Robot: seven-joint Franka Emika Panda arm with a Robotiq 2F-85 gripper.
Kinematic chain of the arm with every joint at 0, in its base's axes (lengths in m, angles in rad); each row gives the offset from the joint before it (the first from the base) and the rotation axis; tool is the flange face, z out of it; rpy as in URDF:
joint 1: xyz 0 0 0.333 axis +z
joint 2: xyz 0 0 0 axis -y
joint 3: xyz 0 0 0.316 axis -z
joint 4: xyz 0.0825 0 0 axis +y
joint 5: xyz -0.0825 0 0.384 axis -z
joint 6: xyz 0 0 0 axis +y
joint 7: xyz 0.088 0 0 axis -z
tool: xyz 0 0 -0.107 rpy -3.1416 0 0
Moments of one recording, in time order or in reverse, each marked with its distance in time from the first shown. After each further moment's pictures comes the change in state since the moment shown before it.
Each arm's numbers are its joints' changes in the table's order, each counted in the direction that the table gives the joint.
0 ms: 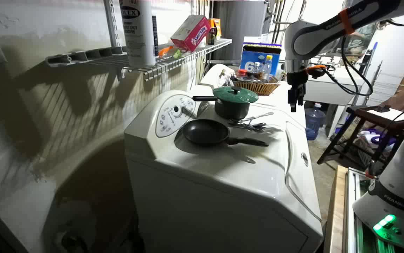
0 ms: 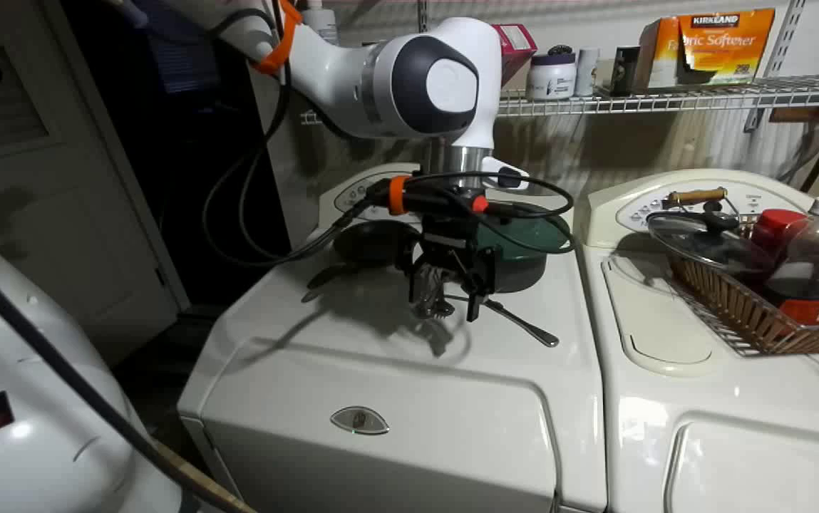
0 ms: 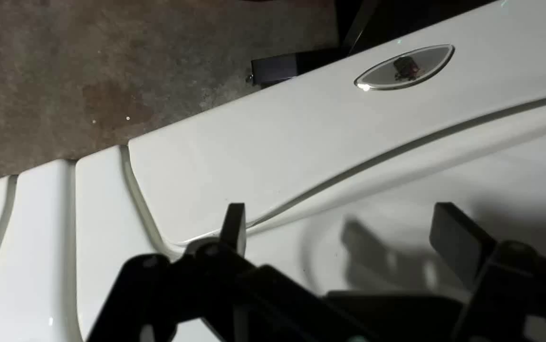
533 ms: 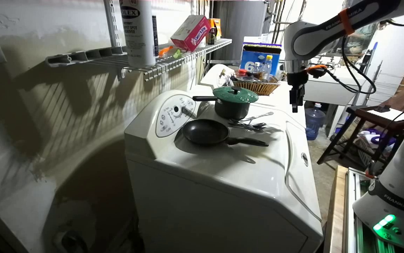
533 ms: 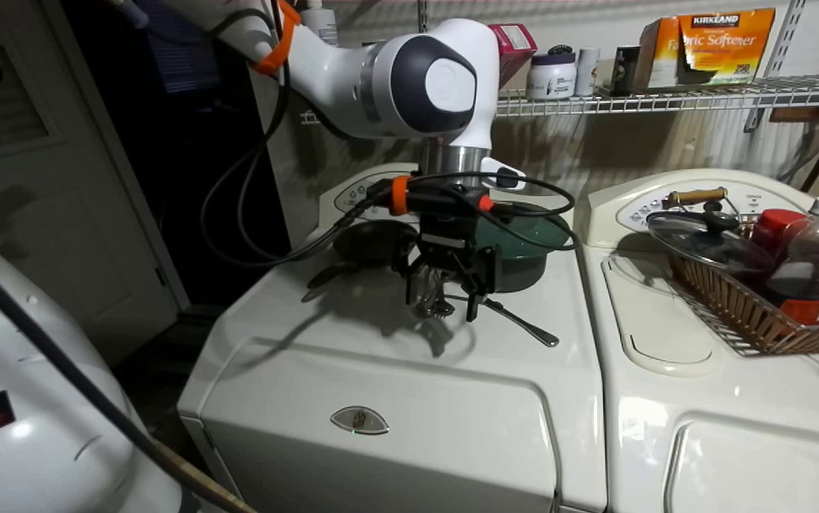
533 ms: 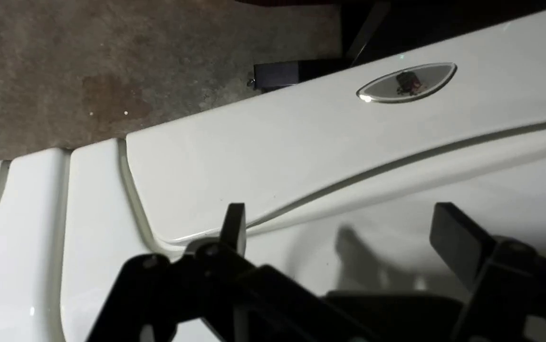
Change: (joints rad) arm 0.004 -0.001 -0.003 0.000 0.010 0.016 -0.069
